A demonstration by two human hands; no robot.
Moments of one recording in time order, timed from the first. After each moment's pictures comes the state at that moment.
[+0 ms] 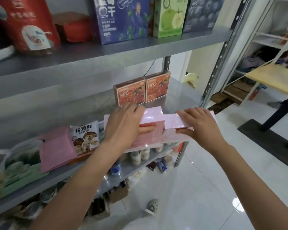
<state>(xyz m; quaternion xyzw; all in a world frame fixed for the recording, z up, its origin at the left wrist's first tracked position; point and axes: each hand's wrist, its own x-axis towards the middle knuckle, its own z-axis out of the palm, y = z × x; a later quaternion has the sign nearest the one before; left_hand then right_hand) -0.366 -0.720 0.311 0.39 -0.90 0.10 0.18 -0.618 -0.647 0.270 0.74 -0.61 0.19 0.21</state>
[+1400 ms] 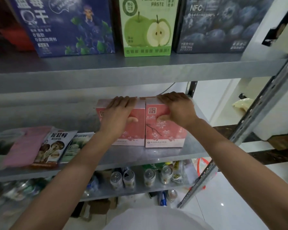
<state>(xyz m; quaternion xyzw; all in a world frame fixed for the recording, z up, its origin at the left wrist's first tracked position) -0.523 -0.870 0.281 0.59 -0.77 0.19 0.15 -0.749 -0.931 0.278 0.86 -0.44 0.18 0.19</state>
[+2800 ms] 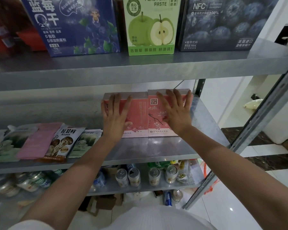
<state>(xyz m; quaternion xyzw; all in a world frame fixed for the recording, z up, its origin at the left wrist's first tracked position) -0.493 -0.887 0.215 0.66 -0.68 0.28 0.18 -0.727 -0.928 0.237 0.81 -0.53 0.15 0.20</state>
